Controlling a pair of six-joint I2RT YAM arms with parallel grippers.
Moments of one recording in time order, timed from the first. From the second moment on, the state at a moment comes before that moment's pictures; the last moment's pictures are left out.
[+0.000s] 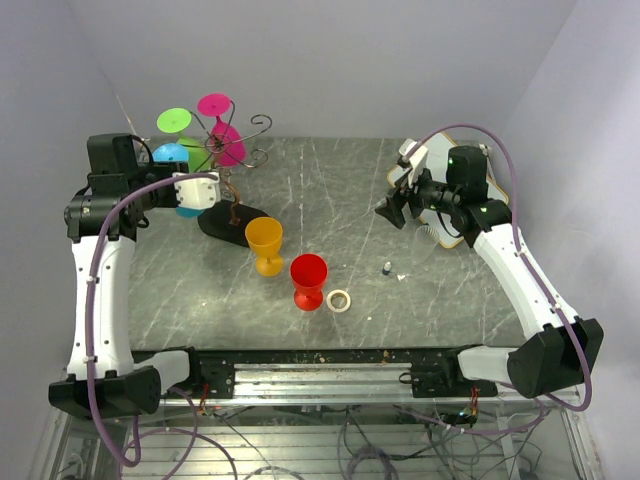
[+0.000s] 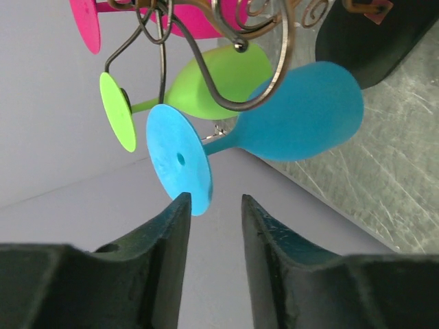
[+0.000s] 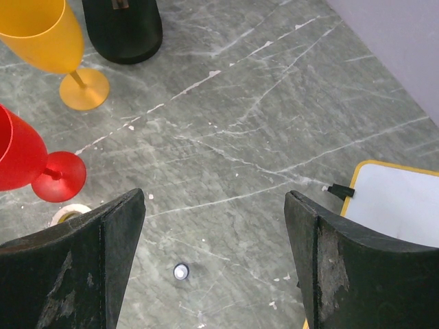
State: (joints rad) left arm 0.07 1.17 1.52 -0.96 0.30 1.55; right arm 0.24 1.28 1.20 -0.42 -0.60 -0.45
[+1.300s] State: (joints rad) left arm 0.07 0.92 1.39 -0.61 0.28 0.29; right arm 0.80 1.61 1.42 -0.65 -0.30 -0.43
